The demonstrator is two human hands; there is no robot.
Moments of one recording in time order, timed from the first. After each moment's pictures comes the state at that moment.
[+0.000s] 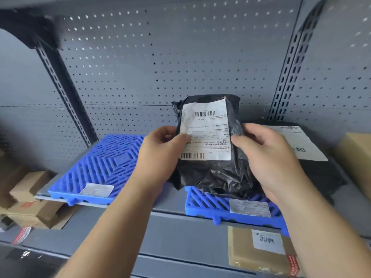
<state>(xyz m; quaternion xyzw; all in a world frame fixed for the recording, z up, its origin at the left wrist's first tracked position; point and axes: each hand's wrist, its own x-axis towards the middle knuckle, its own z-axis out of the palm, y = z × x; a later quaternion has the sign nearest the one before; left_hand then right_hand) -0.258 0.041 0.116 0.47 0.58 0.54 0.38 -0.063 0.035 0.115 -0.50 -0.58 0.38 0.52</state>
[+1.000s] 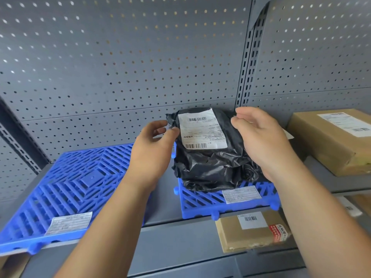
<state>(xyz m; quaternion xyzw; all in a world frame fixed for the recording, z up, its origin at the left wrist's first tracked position) -0.274 0.091 0.098 0.54 0.53 0.51 0.41 -0.068 0.040 0.119 -0.65 -0.49 0.22 0.54</state>
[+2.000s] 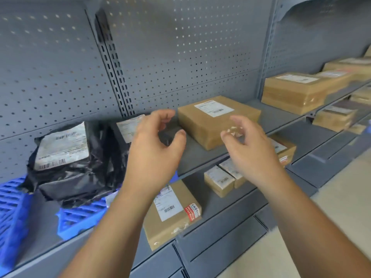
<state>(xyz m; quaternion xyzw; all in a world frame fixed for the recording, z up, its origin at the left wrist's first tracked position) -0.045 -0.046 0.116 0.78 0.32 0.45 0.28 0.124 -0.152 0.100 -0.78 -0.40 0.05 0.48</state>
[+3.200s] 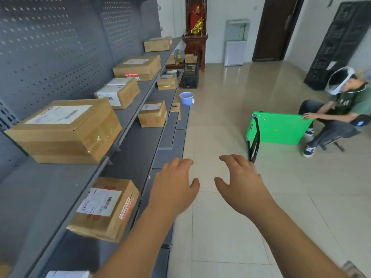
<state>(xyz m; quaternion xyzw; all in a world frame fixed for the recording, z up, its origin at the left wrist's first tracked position) 0.521 -0.225 -0.008 0.97 -0.09 0.05 0.20 0.503 -0.405 0.002 -0.97 0.02 -0.02 0.24</state>
